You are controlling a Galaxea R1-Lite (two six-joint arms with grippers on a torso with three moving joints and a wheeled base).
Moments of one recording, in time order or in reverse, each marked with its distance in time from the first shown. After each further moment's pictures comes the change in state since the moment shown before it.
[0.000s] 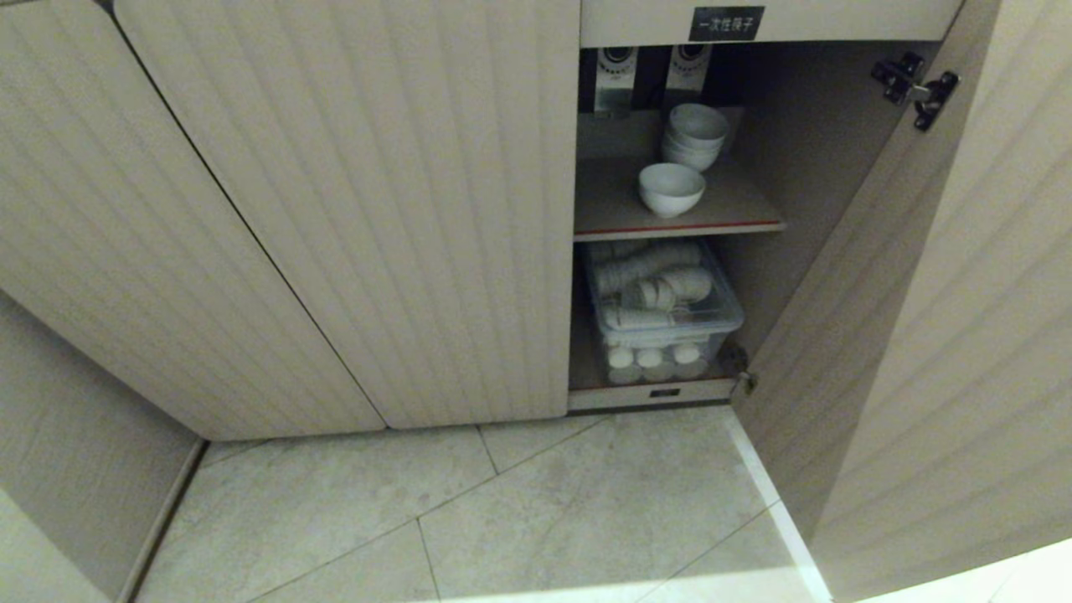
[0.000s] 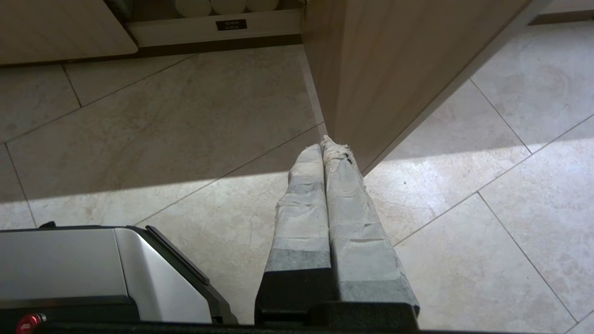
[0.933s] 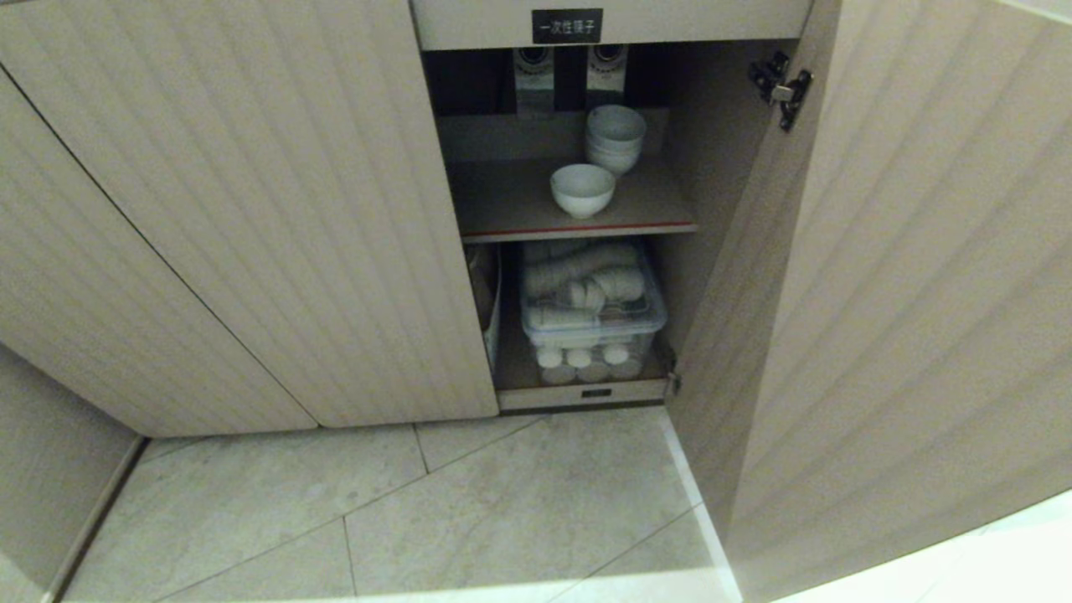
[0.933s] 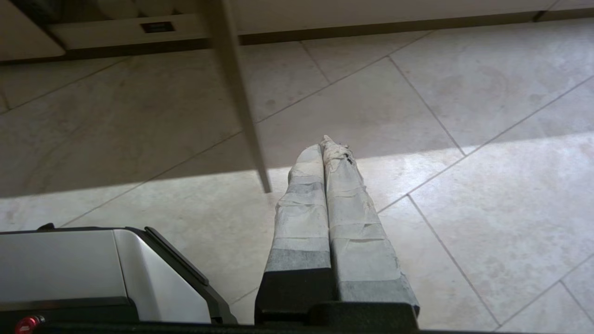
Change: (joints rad) left arm 0.000 0.000 0.000 0.000 0.000 -0.001; right arm 0.000 0.000 0.000 0.000 0.000 0.001
